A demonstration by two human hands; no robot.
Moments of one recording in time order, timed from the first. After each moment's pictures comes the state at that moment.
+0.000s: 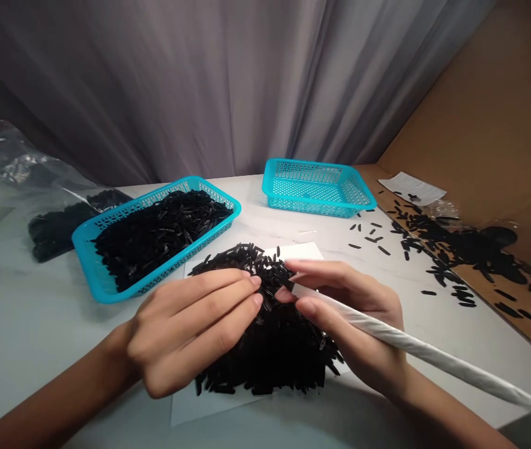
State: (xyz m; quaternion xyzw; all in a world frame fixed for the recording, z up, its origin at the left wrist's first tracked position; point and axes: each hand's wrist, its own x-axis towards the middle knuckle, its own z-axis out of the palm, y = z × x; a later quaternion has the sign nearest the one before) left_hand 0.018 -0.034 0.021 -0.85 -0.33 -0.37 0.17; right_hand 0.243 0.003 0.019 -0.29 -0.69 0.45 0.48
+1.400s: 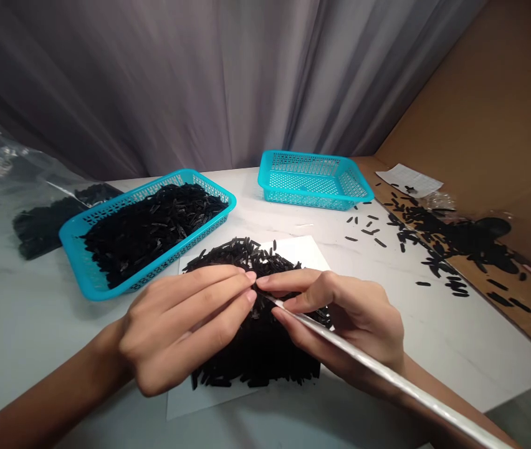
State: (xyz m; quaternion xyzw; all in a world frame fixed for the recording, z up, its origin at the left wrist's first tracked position) left_hand 0.012 -0.033 0.009 -0.86 -0.34 -0.35 0.15; right_hand 0.239 0.001 0.020 -0.23 -0.77 0.33 0.49
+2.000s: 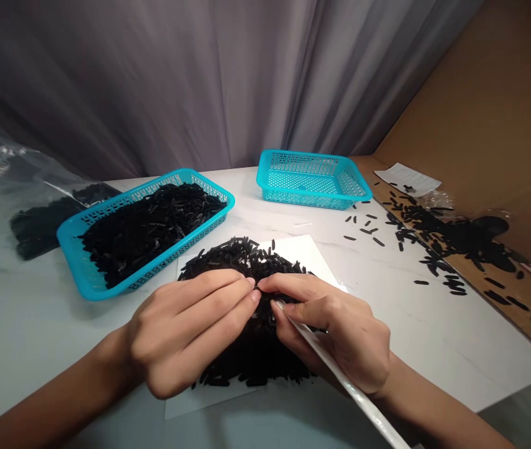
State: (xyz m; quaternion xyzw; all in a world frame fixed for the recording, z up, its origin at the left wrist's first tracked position) left_hand 0.011 -0.024 0.008 -0.88 -0.26 -0.35 0.17; right_hand 0.236 -0.006 0.006 -0.22 -0.83 0.15 0.48
